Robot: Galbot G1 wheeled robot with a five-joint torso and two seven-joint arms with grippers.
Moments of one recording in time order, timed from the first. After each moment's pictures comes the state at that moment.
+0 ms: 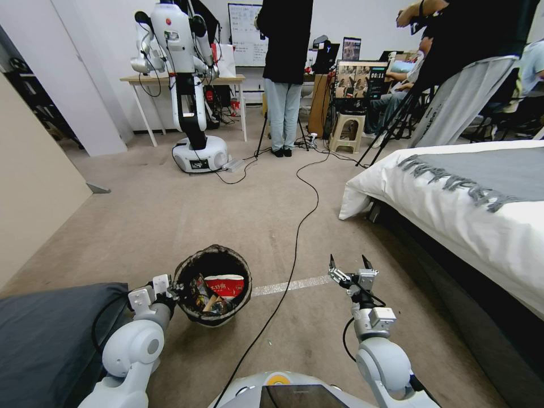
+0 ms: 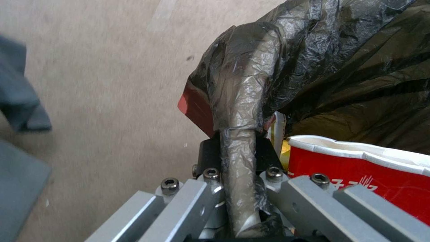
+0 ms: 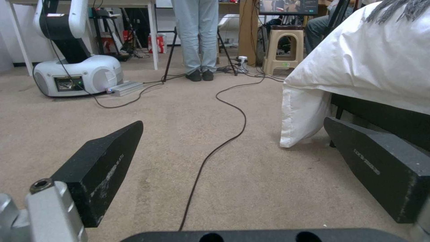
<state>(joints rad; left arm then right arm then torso) 1.54 -1.27 -0.69 -2.22 -0.87 0.74 -0.61 -1.63 1.31 0.42 2.17 0.15 0.00 0.27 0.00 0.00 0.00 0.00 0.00</state>
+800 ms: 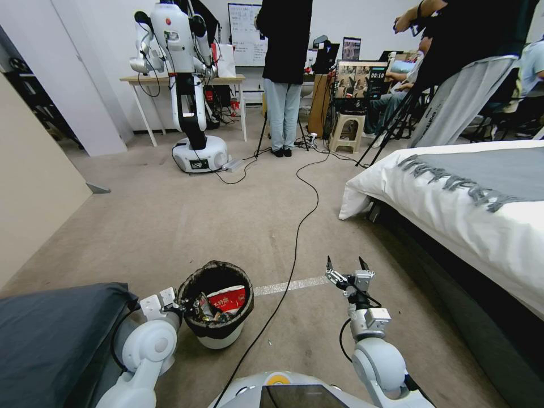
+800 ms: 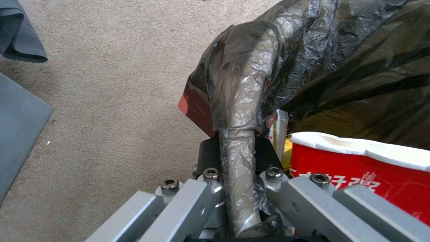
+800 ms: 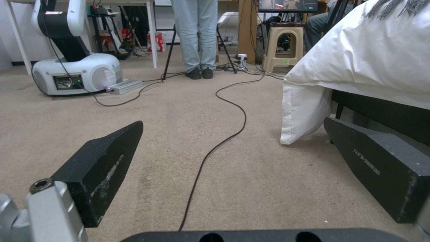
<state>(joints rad) 1.53 -1.26 -0.61 -2.15 -0.96 0.74 -0.76 -1.63 1.33 0.41 2.16 0.14 0.00 0.27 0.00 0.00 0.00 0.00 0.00</state>
